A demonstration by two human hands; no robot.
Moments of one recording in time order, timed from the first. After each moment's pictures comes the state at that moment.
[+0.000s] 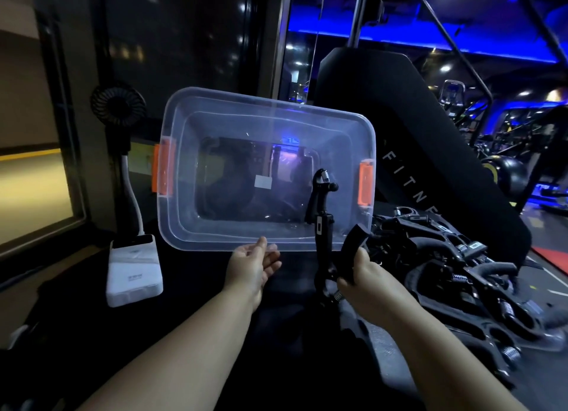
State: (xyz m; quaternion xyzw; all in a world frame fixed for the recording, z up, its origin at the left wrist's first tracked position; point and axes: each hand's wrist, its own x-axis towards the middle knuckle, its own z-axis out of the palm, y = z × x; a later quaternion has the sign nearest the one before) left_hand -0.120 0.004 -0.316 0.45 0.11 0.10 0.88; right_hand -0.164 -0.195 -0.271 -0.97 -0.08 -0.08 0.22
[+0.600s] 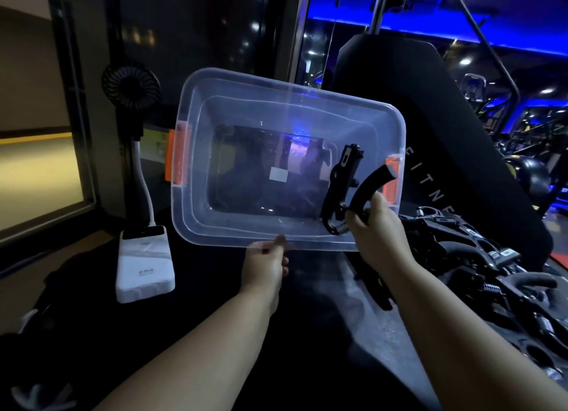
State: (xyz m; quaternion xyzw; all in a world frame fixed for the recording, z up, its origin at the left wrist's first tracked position) left_hand -0.119 0.005 -0.321 0.53 0.14 0.13 0.82; right_hand -0.103 -0.158 -0.237 -0.89 -0.10 -0.27 0.35
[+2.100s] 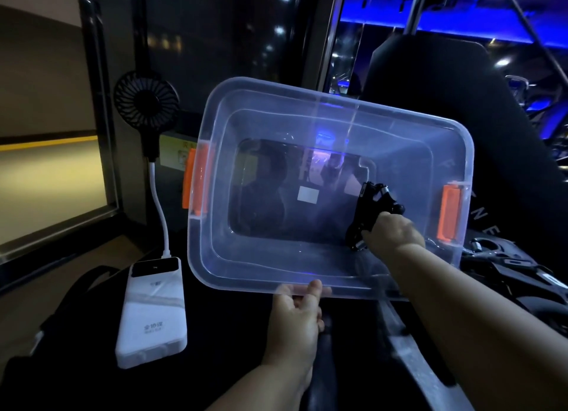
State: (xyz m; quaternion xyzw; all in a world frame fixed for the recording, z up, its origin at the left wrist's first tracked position) left_hand -0.126 0.005 -0.313 0.49 0.12 0.13 0.86; right_hand 0.045 -0.128 -0.238 -0.98 0.07 -0.16 0.05
